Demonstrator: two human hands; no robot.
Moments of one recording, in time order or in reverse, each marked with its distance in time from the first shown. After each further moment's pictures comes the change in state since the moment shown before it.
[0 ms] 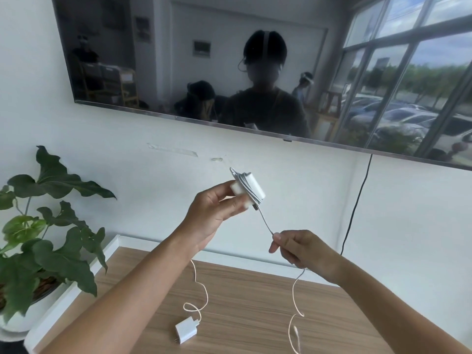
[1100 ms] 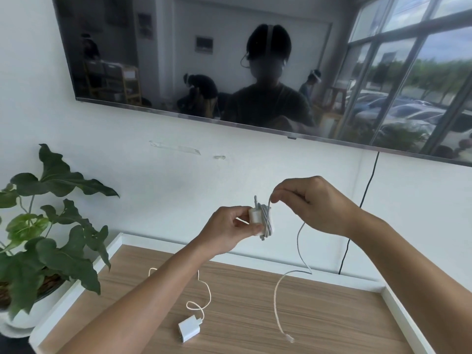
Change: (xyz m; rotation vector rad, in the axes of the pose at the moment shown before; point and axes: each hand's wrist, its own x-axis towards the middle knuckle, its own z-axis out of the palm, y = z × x) left_hand -0.002 -0.029 0.004 0.630 -0.070 -0.117; right_hand 0.006 -0.093 -0.031 -0.560 0.184 -0.450
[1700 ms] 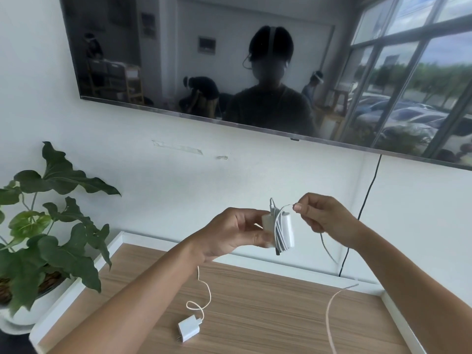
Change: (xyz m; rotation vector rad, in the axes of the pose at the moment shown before) left_hand -0.013 0.016 -0.006 -0.390 -0.351 0.097; right_hand -0.006 0.080 0.022 0.623 -0.012 0.366
